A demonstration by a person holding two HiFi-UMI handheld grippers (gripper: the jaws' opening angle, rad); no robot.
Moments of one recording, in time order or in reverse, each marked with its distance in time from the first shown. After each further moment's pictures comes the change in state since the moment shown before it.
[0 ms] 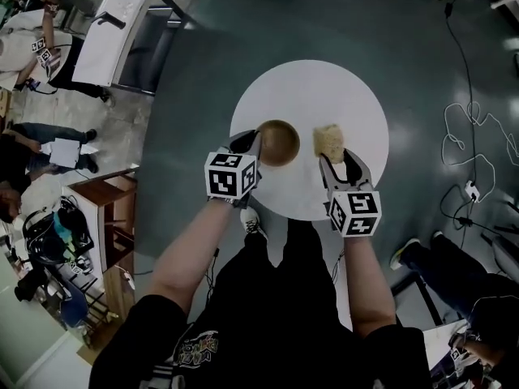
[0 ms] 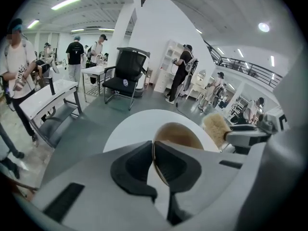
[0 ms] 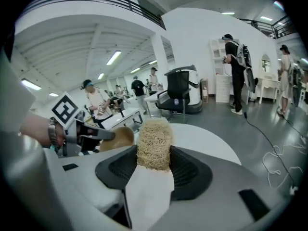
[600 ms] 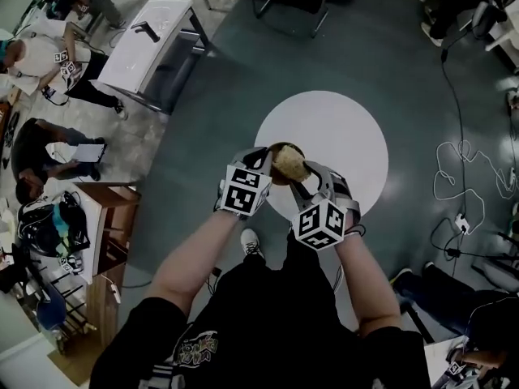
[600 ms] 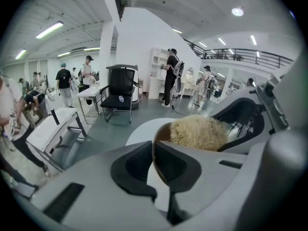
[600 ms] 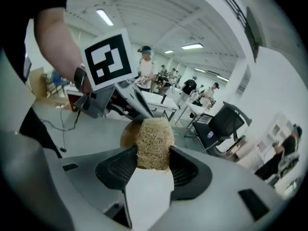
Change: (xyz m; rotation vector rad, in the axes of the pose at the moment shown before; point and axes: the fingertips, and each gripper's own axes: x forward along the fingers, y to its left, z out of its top) left arm -0.093 -0.011 0.015 0.234 -0.083 0.038; right arm -0.019 0.160 0.022 -0.904 0.132 0.154
